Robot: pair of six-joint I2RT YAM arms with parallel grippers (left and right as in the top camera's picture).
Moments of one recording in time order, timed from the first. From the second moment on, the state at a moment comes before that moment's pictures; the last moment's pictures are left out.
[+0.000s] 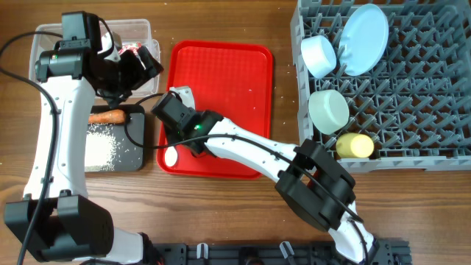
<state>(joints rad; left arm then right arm) 0.09 1.66 1.56 -1.07 0.33 -0.47 0.96 2.16 1.63 -0.46 0.14 0.64</state>
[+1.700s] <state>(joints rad) 0.37 1.66 1.56 -1.14 0.10 -0.65 0.84 2.26 1.71 -0.74 -0.06 0.53</state>
